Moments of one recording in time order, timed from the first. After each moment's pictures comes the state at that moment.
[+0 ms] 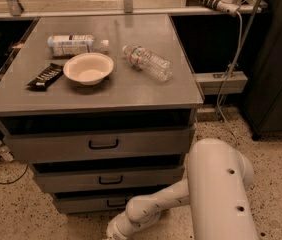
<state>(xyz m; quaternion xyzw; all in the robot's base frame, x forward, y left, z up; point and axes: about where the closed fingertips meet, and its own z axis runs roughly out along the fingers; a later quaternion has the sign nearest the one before) 0.377 0.159 0.255 -0.49 0.78 0.37 0.11</state>
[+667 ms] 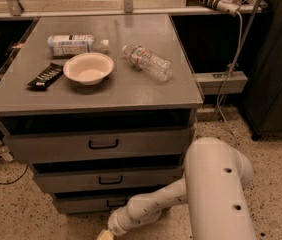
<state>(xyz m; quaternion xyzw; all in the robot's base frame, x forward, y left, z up) 0.421 0.158 0.248 -0.48 0.80 0.33 0.17</state>
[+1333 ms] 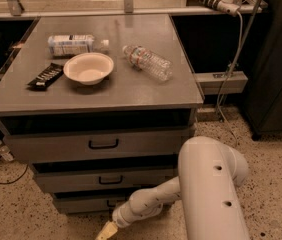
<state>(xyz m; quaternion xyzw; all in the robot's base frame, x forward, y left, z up) 0.460 0.140 0.228 -0.47 0.81 0.30 0.19</state>
